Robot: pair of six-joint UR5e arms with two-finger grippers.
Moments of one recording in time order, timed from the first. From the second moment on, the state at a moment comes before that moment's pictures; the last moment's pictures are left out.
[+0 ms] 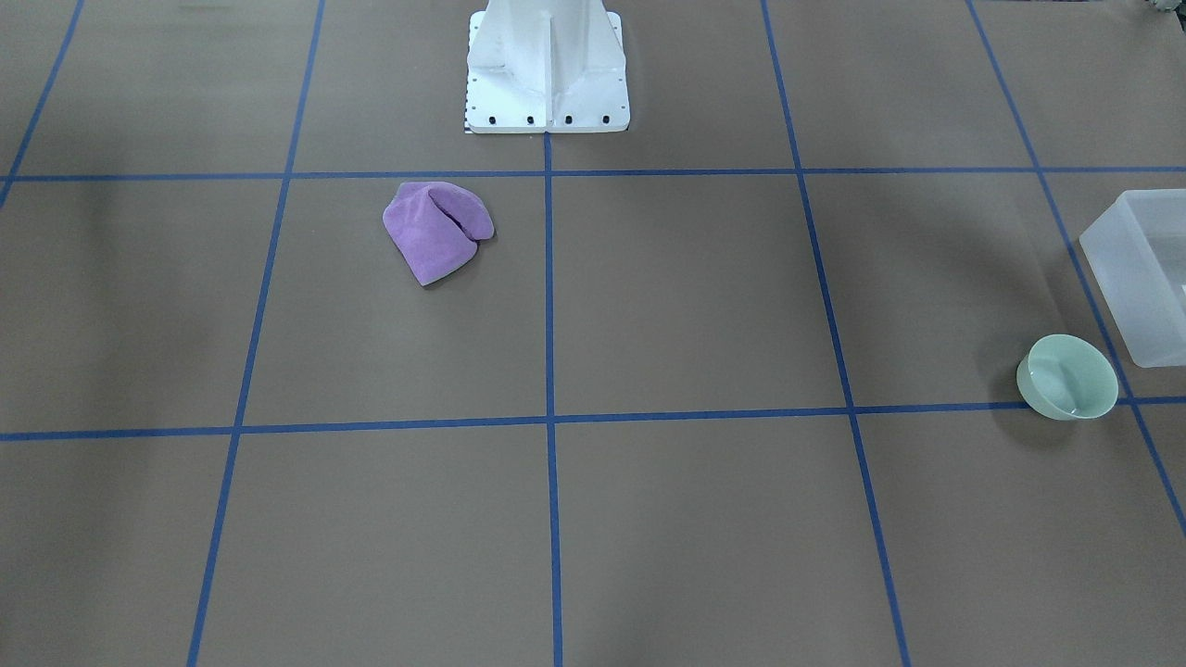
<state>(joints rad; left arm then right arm) -1.70 -1.65 -0.91 -2.28 -2.39 0.39 1.39 -1.70 2.13 -1.60 2.30 0.17</state>
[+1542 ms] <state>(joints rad) -1.44 -1.70 -1.35 -2.04 -2.43 -0.18 1.38 -1.70 2.13 -1.60 2.30 0.19</state>
